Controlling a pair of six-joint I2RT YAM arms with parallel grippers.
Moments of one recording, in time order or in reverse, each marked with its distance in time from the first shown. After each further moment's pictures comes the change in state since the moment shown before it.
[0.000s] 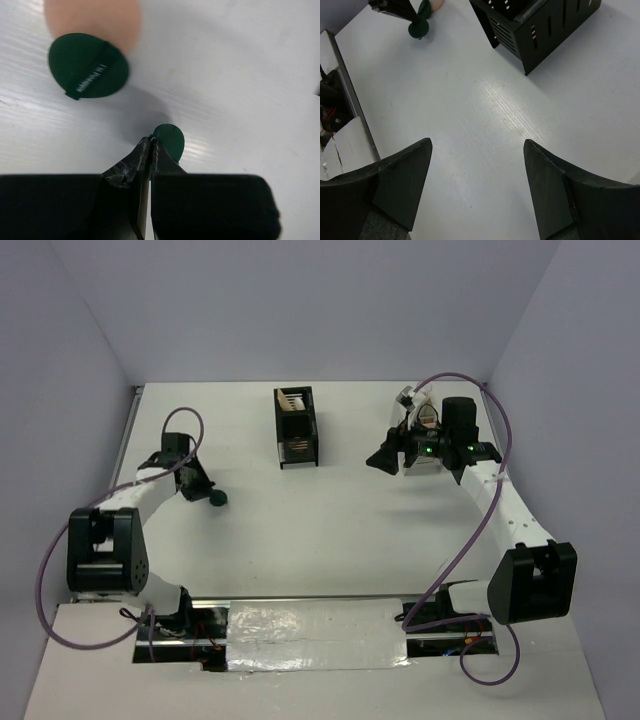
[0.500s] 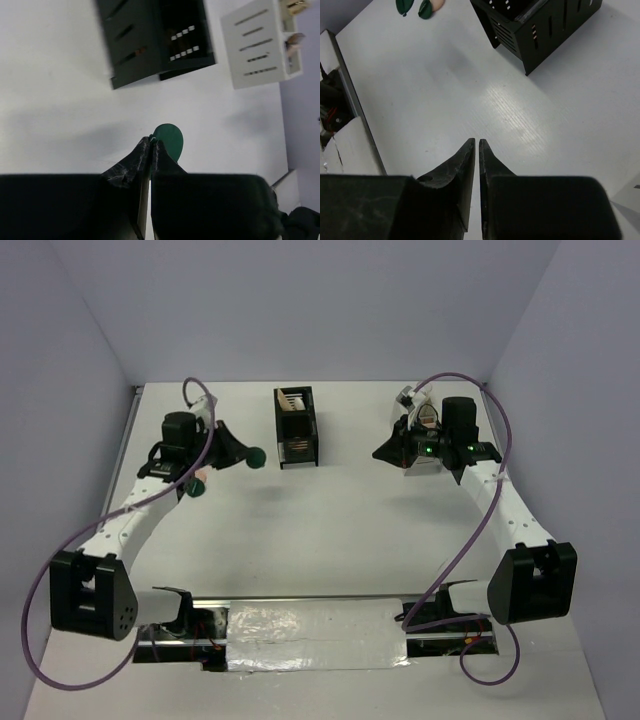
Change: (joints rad) left arm -0.142 -0.278 0.021 0.236 0.352 0.000; right arm 0.000 0.000 0.000 0.000 -0.004 0.001
